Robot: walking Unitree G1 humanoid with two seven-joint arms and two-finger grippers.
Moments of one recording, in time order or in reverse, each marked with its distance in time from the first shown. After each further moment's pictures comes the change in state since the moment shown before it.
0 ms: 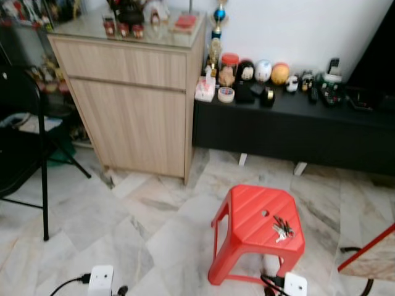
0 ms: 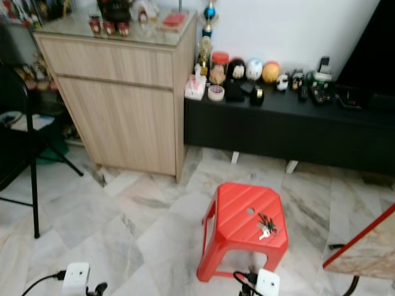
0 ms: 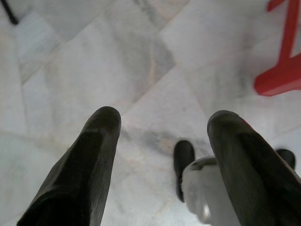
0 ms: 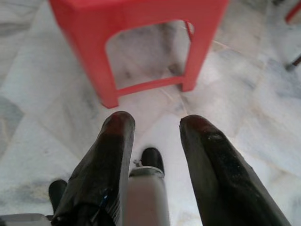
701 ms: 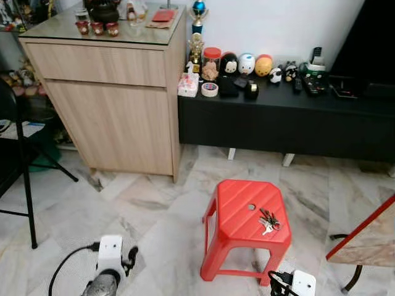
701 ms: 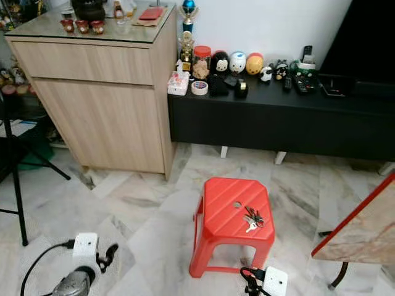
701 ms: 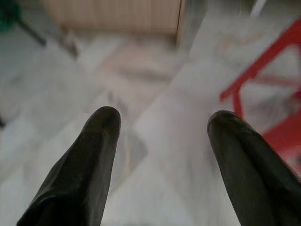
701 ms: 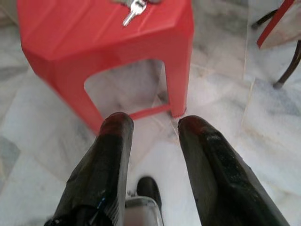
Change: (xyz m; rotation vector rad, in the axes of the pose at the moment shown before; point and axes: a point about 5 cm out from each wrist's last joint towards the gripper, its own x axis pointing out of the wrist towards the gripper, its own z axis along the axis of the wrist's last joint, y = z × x) left arm 0.006 -0.010 0.081 -0.009 -0.404 -0.029; right arm -0.002 -0.003 0.013 0.040 -0.150 0.048
